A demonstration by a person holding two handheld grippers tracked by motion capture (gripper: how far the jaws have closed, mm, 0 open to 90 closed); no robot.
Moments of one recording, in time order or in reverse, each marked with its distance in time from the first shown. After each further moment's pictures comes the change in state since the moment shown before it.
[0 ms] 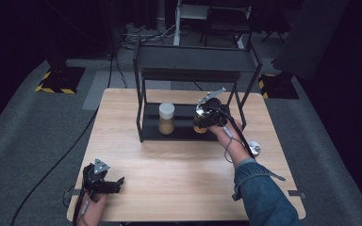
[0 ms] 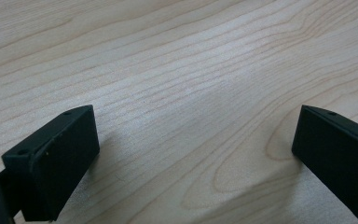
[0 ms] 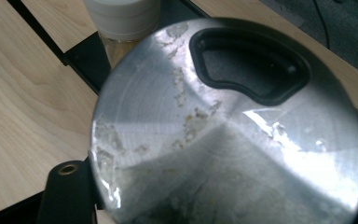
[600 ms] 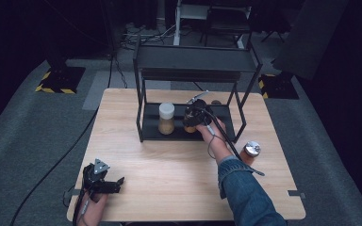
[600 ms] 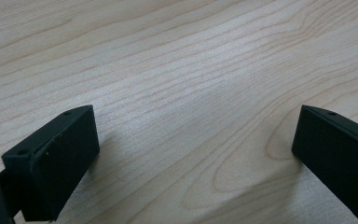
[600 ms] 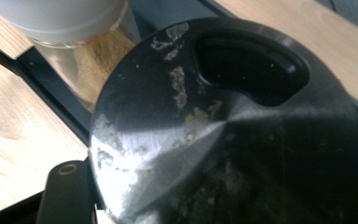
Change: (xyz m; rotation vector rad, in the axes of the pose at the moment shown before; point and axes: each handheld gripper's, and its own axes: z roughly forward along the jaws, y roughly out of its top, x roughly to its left) left arm 0.000 0.000 0.000 0.000 -0.002 0.002; right arm -0.002 0.011 0.075 0.046 -0.010 0.050
